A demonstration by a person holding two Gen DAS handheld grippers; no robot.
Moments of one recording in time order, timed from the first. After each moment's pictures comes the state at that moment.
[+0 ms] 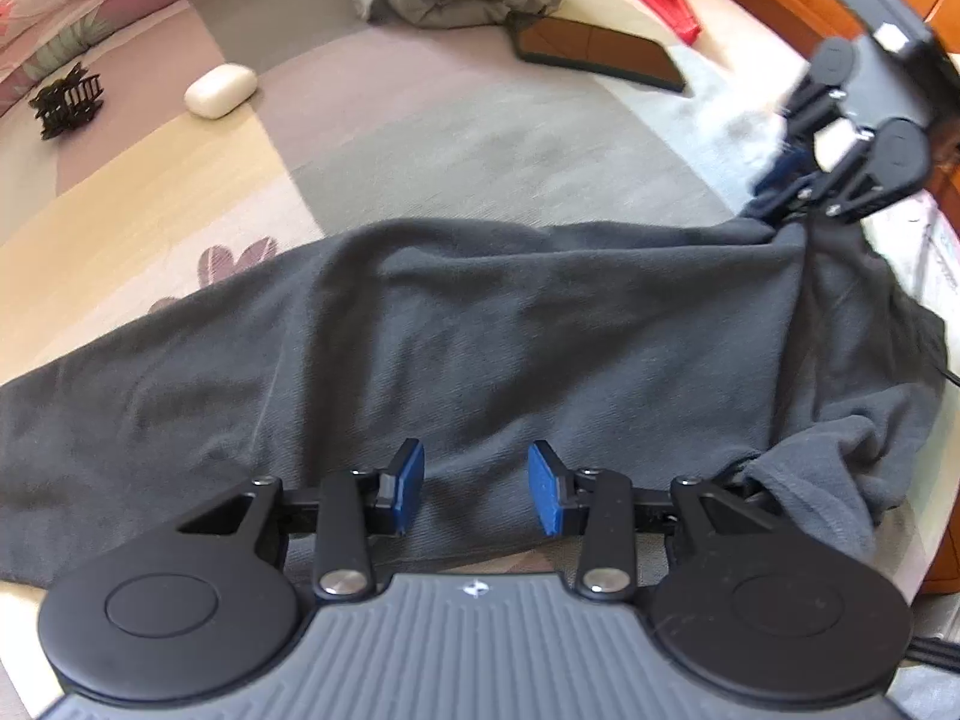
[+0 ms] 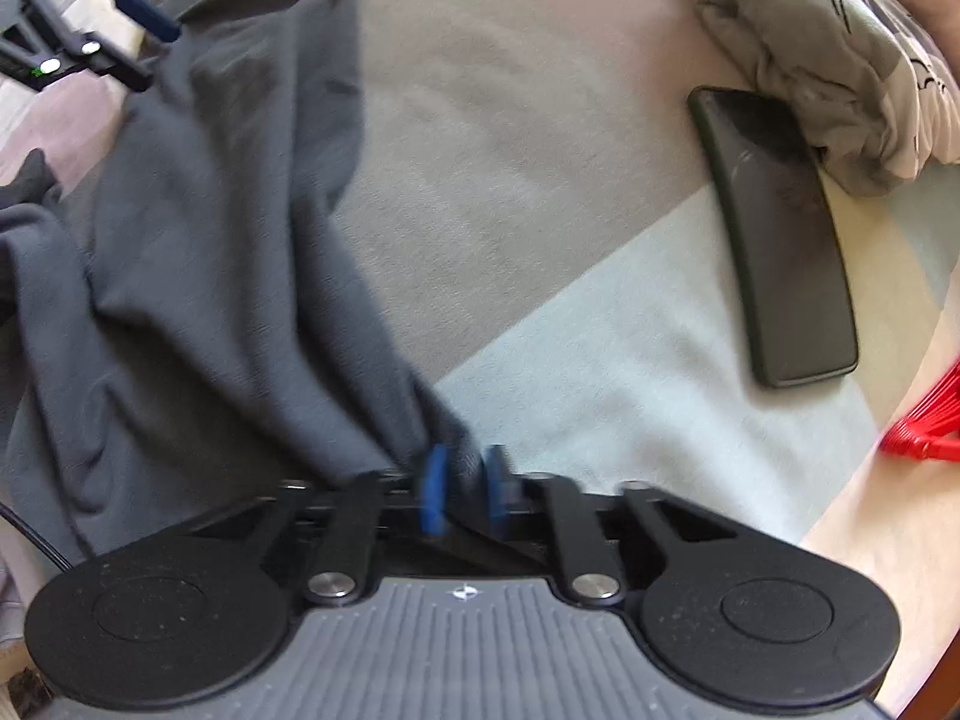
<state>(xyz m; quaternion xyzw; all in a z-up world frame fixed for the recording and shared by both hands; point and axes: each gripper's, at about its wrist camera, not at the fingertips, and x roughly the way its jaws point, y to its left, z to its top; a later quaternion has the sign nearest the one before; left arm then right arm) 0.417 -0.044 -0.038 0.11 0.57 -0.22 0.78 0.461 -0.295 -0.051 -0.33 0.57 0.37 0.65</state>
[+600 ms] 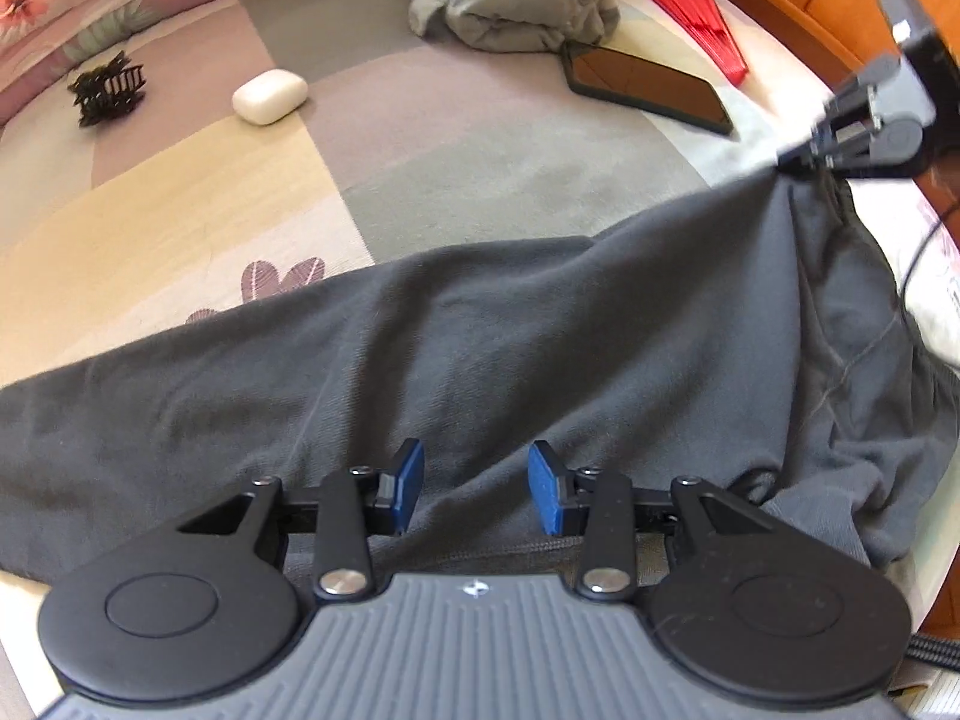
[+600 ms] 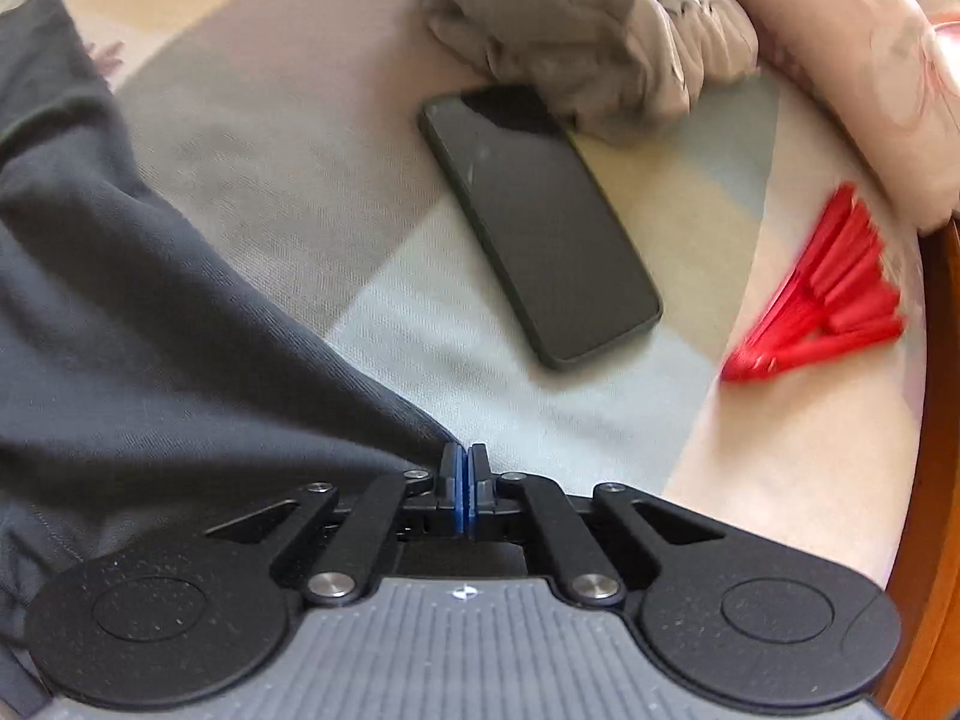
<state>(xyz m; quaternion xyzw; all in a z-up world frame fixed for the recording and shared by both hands) 0.430 -0.030 -0.028 0.08 0.56 -0.19 0.80 0.503 -0.320 -0.029 -0.26 0.55 0.21 0.76</state>
